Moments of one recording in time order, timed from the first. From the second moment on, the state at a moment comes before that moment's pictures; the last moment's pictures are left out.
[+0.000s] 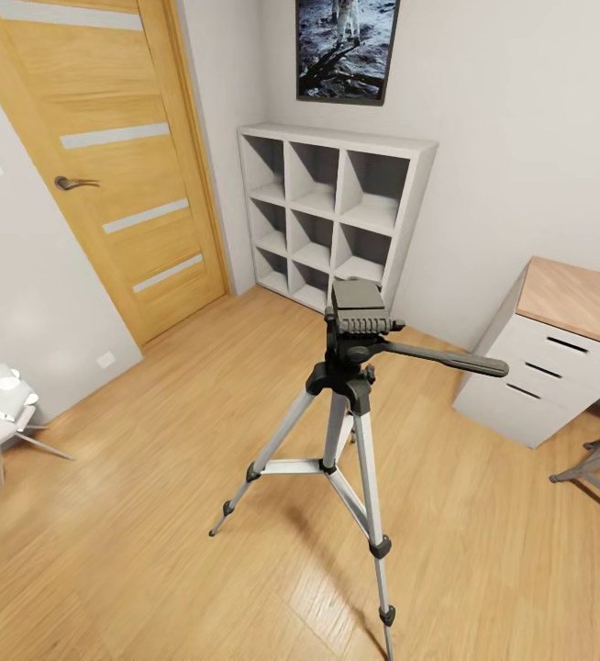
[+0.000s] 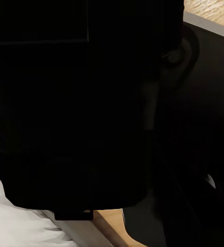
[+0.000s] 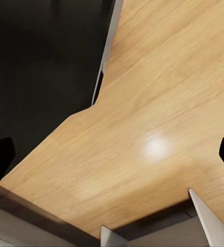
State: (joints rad) left arm -0.26 0.08 -0.52 -0.01 0.91 0.01 0.04; right arm -0.19 -0.09 -0.25 0.02 0.51 -0.05 0.00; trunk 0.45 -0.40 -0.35
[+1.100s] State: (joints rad) left arm -0.26 0.03 -0.51 -0.01 0.92 0.01 0.04; right arm -0.19 -0.13 -0.29 -0.21 0.47 -0.07 0.18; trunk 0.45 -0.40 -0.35
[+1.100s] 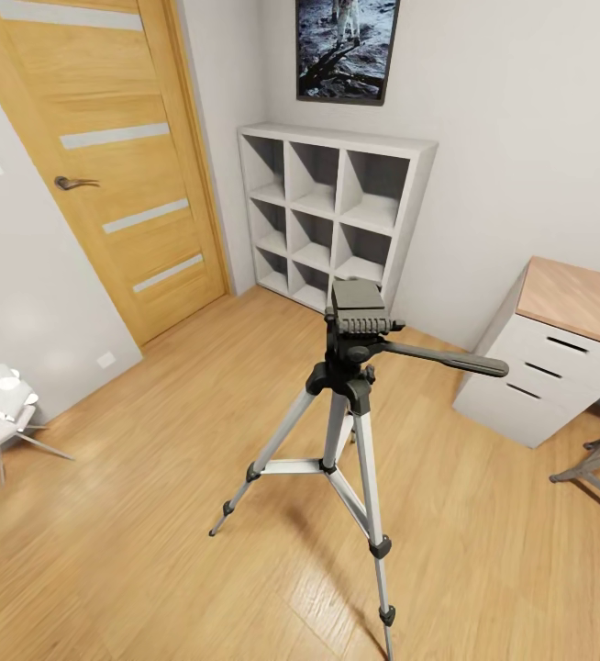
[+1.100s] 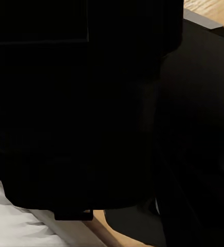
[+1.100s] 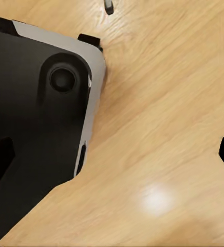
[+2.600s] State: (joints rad) left arm -0.26 0.03 -0.52 0.00 0.91 -0.01 0.03; right arm -0.19 -0.17 -0.30 -1.14 0.43 0.64 0.63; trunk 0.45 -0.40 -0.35
